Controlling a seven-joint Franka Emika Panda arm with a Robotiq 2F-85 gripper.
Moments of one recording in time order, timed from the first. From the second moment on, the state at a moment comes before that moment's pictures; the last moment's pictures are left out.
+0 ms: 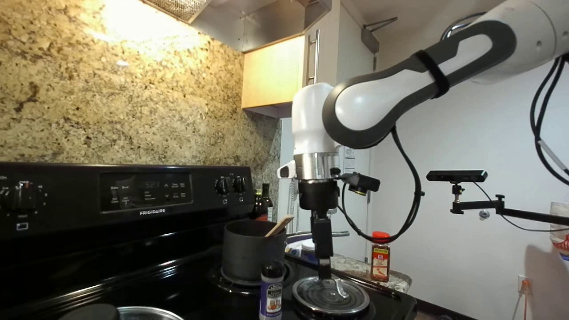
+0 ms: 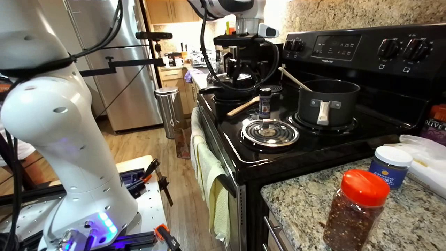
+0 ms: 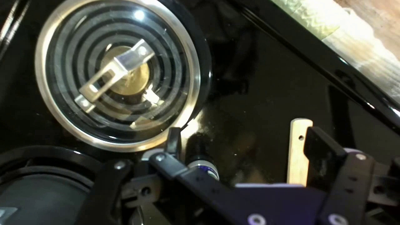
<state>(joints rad) 0.10 -0.09 0.02 -2.18 -0.01 1.99 -0.28</state>
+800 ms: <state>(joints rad) 0.10 -0.04 0.04 -2.15 0.01 1.99 -0.31</state>
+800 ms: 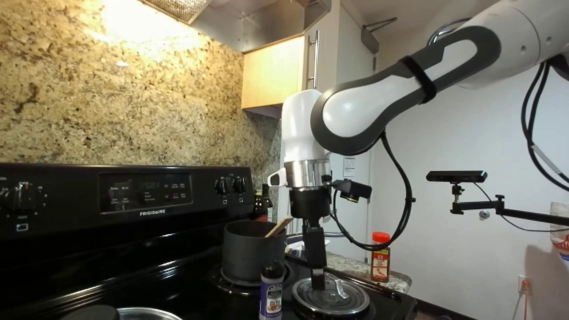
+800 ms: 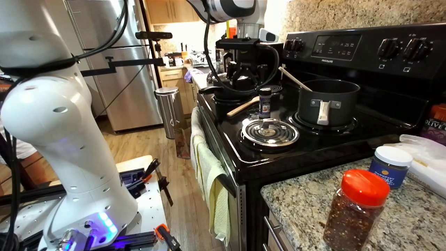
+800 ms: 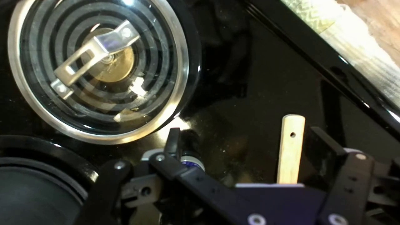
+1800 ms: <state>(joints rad) 0.19 -0.01 0.18 -2.40 0.05 2.42 -0.06</state>
